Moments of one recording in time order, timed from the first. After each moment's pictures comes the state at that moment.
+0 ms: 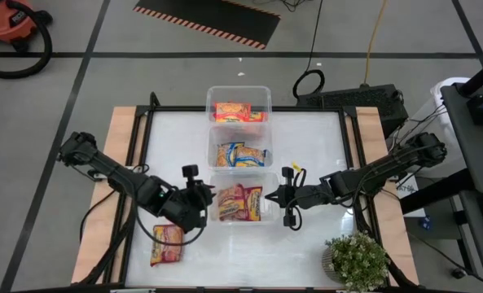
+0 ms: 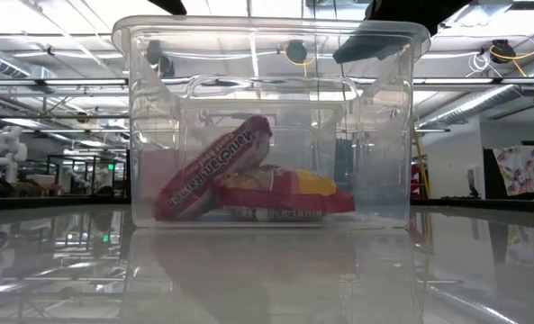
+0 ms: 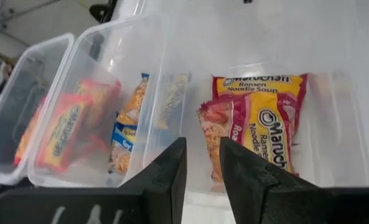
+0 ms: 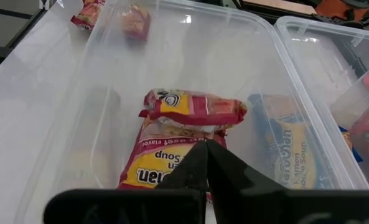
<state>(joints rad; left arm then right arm) -0.51 1.47 1.32 -0.87 -0.70 -0.31 0.36 1.32 0.81 -0.09 0.36 0.08</state>
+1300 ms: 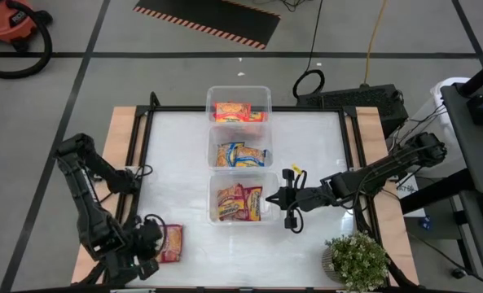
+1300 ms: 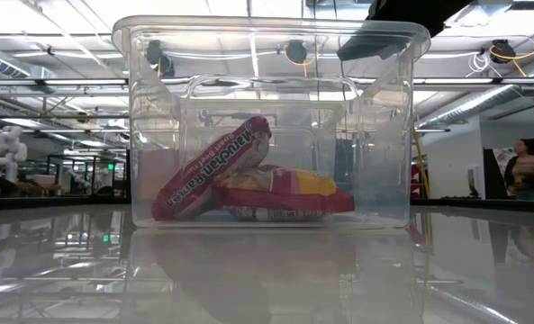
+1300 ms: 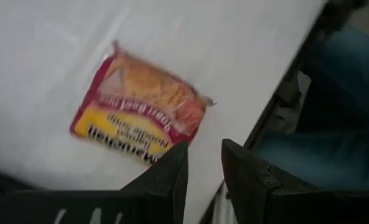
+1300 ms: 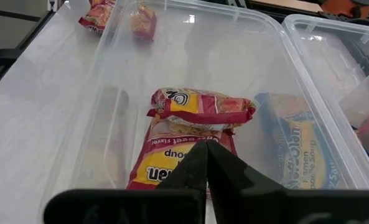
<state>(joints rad) -1.05 1.47 1.32 -1.16 -0.24 -1.59 0.38 1.32 0.81 -0.10 0.36 0.11</state>
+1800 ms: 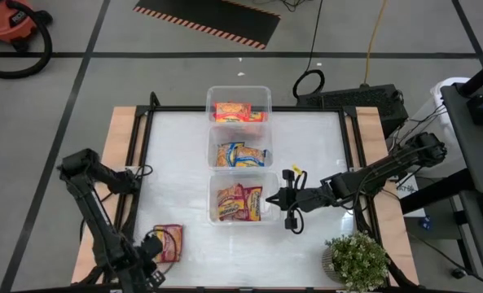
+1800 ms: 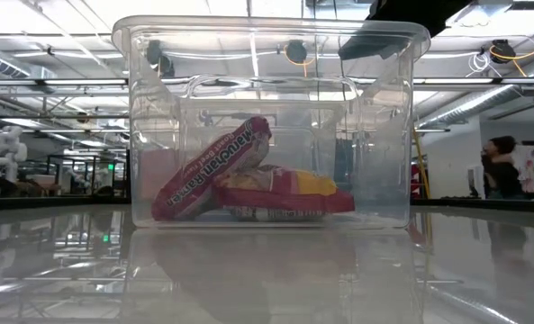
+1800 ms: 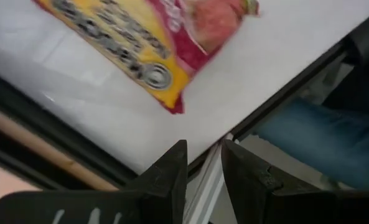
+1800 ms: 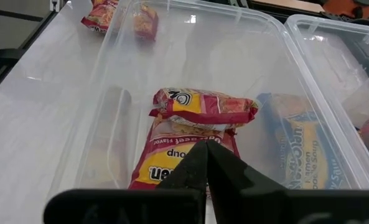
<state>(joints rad) -1.07 1.65 1.32 -1.08 0.07 -1.89 0.38 1.32 0.81 -0.10 0.36 0.11</state>
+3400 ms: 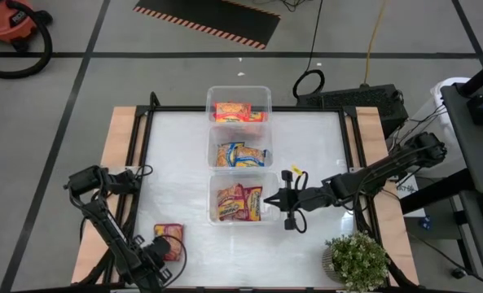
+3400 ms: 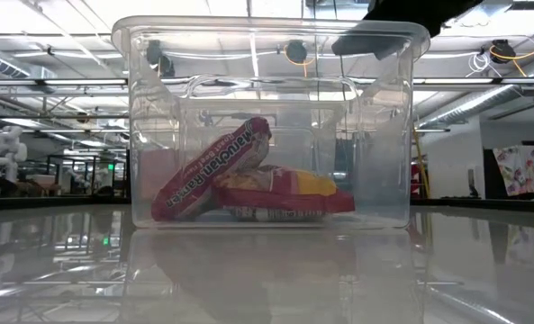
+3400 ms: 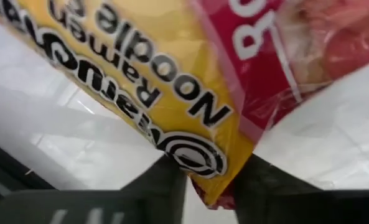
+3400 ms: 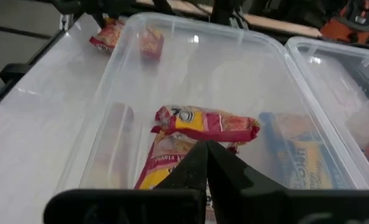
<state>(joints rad) -1.07 1.86 1.15 -0.93 0.07 -1.84 0.38 1.32 0.75 0.05 0.36 0.06</state>
